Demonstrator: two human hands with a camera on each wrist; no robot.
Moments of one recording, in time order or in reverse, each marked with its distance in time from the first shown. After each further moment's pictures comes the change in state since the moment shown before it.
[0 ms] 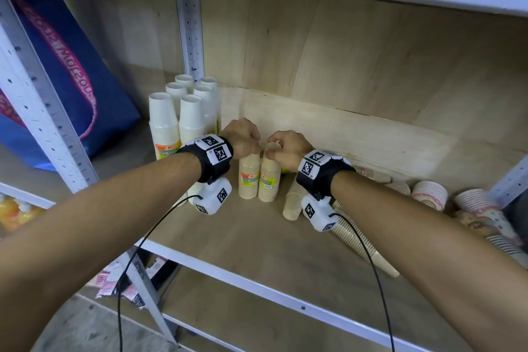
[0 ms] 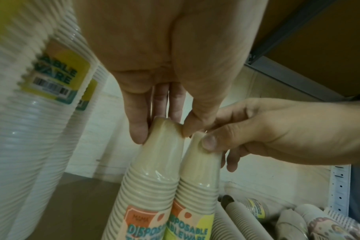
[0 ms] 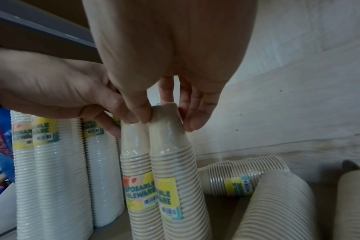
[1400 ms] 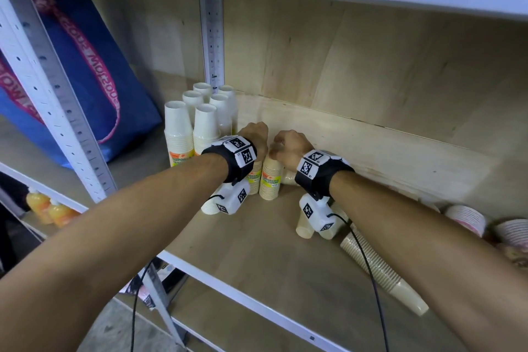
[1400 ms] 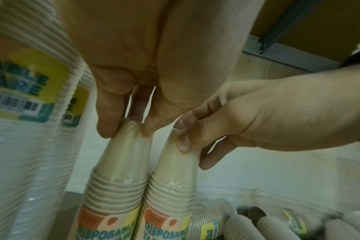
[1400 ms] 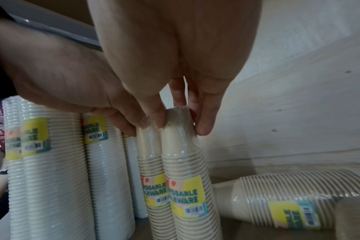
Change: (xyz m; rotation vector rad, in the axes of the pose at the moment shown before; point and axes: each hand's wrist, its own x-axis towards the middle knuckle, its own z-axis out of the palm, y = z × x) left_hand 0.049 -0.008 0.011 0.348 0.065 -0.091; right_hand 0.043 -0.022 0.012 -0.077 -0.043 -0.044
